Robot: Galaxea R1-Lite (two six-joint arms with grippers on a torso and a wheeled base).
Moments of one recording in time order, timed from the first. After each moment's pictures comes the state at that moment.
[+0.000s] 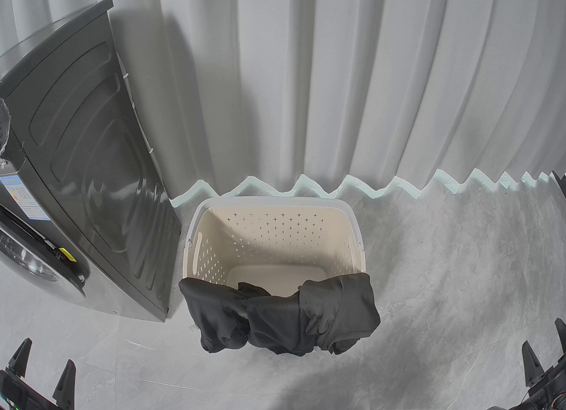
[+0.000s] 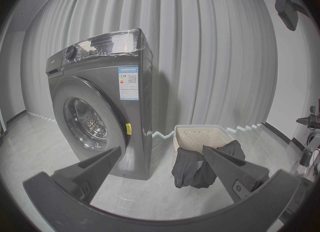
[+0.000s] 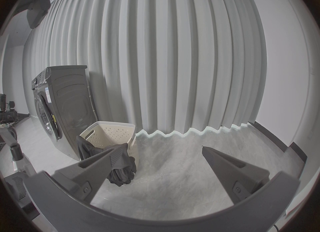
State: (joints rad) left arm 0.00 0.02 -0.02 0.00 0.00 -0.04; right arm 0.00 0.02 -0.02 0.00 0.03 -0.01
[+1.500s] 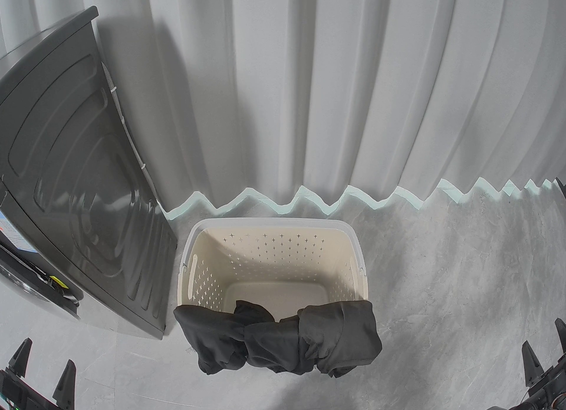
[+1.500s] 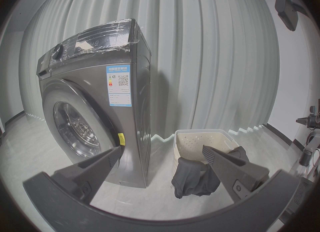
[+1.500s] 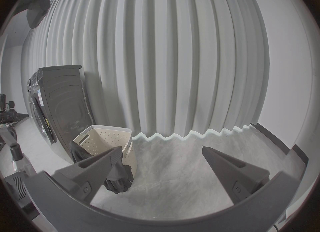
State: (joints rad) left arm 0.00 0.02 -0.02 0.00 0.00 -0.04; right arm 0.00 0.02 -0.02 0.00 0.03 -0.01
